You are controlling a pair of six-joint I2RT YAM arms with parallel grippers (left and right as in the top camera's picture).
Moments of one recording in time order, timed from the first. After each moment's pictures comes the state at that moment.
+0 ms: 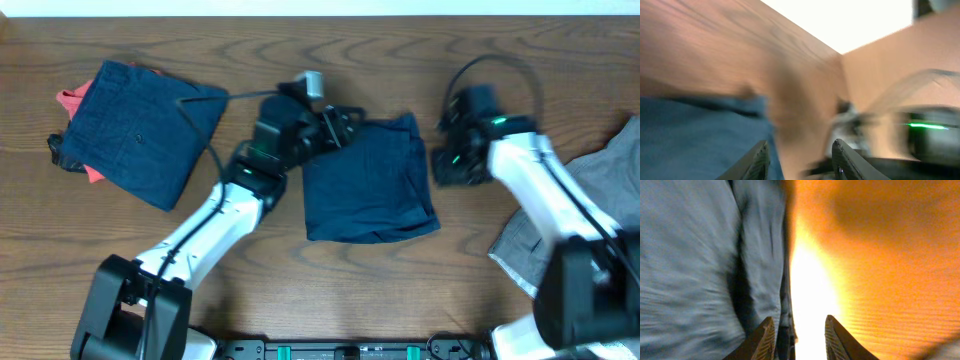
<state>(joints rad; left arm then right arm) -0.42 1.58 0.92 0.27 0.39 -0.87 0.13 1.66 1.25 -0.90 -0.08 0.11</state>
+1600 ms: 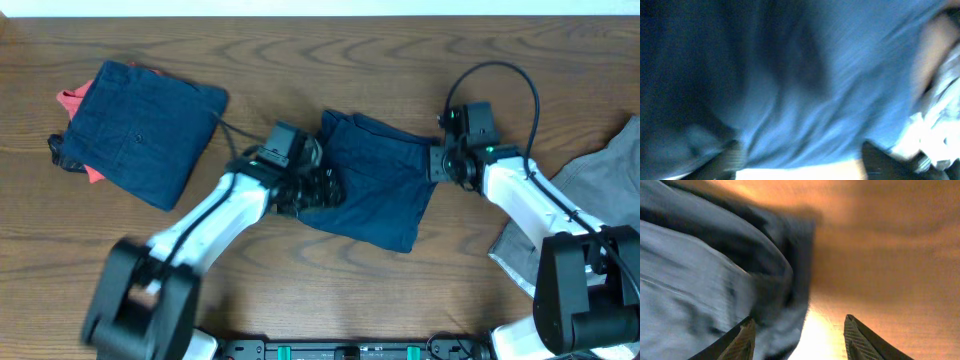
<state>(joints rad) -0.44 1.61 0.96 -0.47 0.46 -0.56 0.16 1.69 0.99 -0.43 0.00 0.13</state>
